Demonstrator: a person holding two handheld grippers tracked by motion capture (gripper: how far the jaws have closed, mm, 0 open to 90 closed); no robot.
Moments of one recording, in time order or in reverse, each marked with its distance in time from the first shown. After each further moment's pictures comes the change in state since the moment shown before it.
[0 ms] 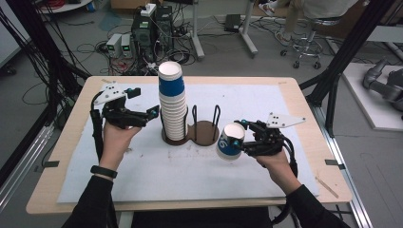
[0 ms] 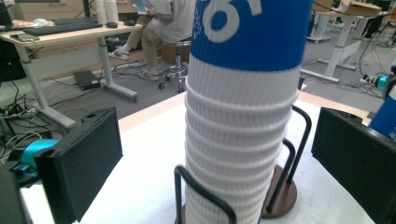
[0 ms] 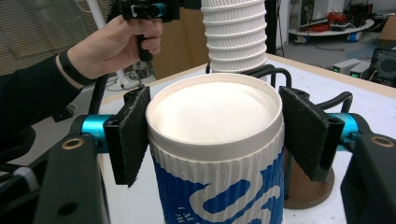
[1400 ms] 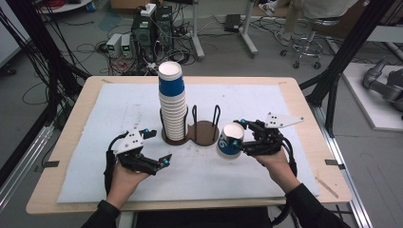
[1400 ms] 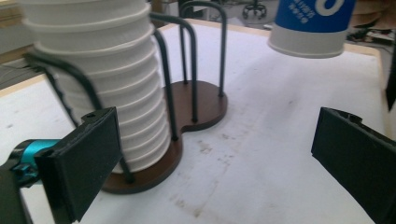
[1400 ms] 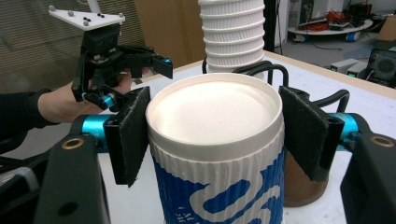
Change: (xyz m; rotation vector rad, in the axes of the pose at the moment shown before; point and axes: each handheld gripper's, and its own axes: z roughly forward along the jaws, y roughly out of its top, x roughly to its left) left arm -0.072 -0.082 -0.005 0.114 -0.165 0.085; right arm -0.004 -0.002 0.003 0.017 -0.005 -0.026
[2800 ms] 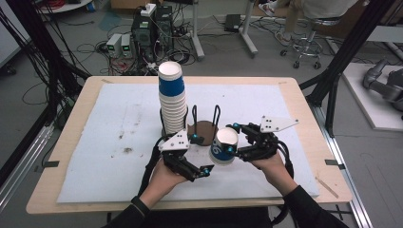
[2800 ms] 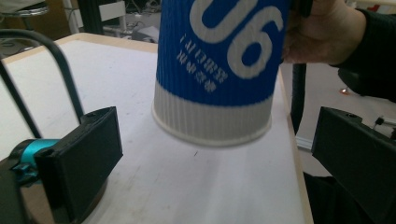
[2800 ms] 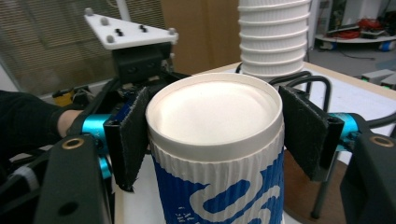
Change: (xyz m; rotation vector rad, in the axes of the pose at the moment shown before) left arm -0.051 0.028 0.093 -0.032 -0.344 0.006; right arm 0.016 0.002 0.010 -0.011 0.104 -0.025
